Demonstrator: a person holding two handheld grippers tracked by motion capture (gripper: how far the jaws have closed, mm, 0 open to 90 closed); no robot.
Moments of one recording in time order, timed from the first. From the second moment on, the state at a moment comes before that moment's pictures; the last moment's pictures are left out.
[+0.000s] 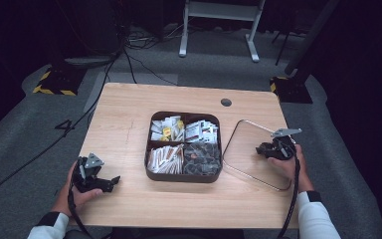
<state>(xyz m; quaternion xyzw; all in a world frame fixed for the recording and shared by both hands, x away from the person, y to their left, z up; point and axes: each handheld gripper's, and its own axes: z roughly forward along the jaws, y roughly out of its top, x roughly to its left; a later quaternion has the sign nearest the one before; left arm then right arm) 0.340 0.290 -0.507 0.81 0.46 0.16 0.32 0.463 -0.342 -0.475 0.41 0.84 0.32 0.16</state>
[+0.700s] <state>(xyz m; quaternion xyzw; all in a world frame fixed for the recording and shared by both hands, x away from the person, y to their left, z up) 0.340 0.290 -0.507 0.81 0.46 0.16 0.32 0.453 -0.351 -0.480 0.43 0.82 0.34 0.15</state>
